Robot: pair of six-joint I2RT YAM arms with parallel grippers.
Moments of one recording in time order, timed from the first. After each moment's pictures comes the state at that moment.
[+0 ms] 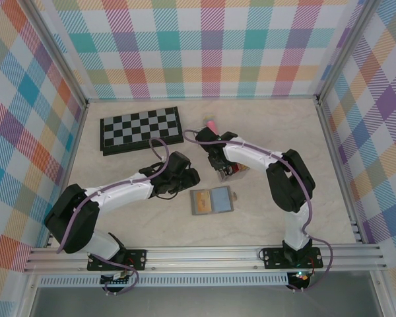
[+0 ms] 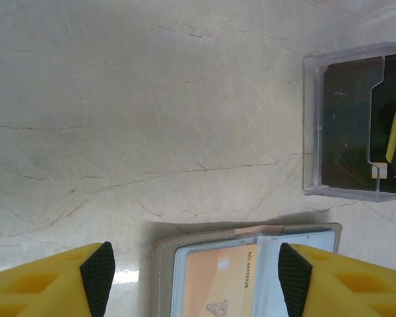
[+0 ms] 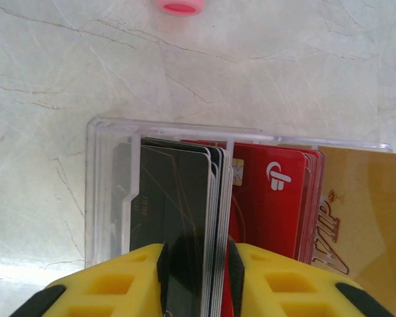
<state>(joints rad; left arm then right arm) -0.74 1.47 0.85 -0.34 -0.05 -1.01 0.72 1.97 1.49 -0.89 0.43 0.29</state>
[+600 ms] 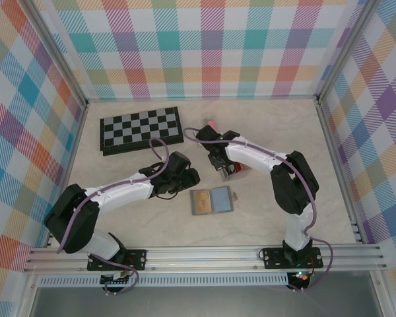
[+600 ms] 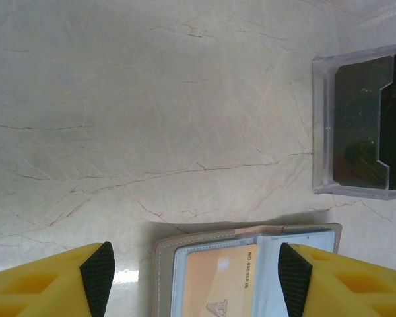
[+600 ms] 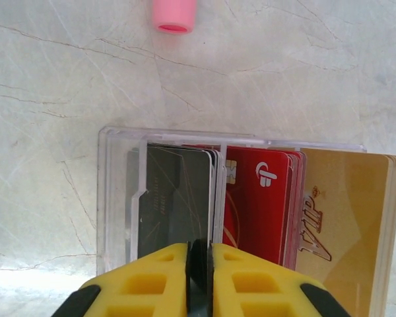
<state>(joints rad) -0.74 1.47 0.85 -0.34 -0.05 -1.01 0.72 1.92 1.49 -0.89 0.43 0.28</state>
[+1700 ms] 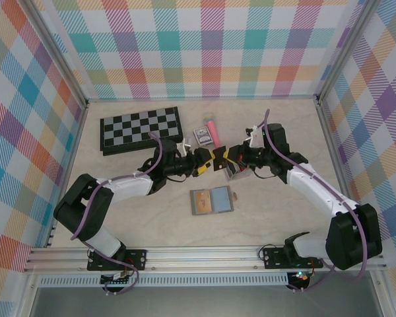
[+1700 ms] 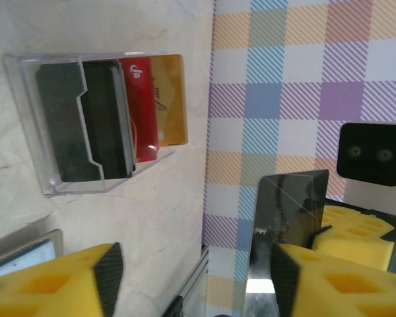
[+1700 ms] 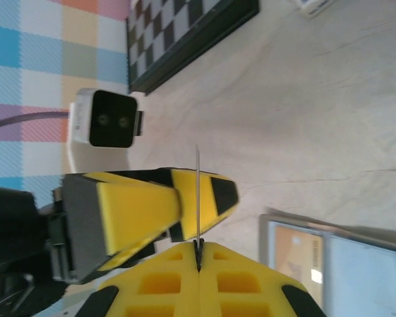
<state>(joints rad) -0.60 1.59 0.77 0.50 0.55 -1.30 0.36 1.29 0.89 -0.23 -0.71 0.85</state>
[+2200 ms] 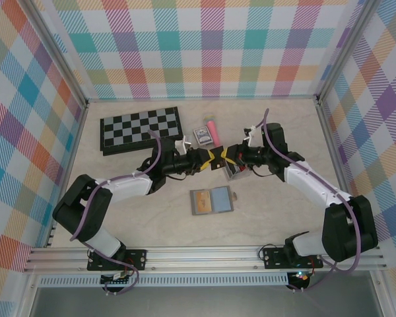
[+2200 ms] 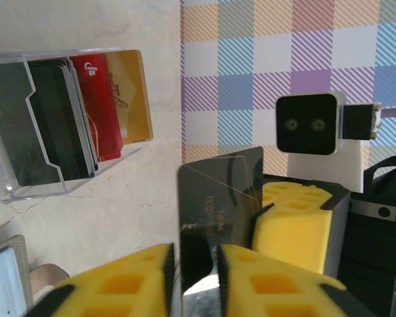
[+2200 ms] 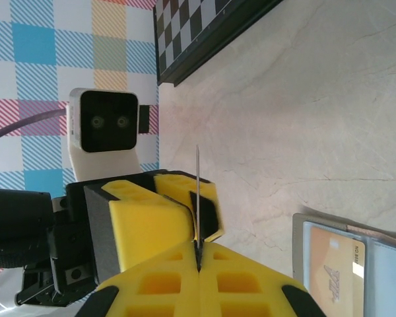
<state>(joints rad) -0.60 1.57 0.77 0.55 0.59 -1.30 0.35 1.35 0.88 -0.14 -0.79 0.91</state>
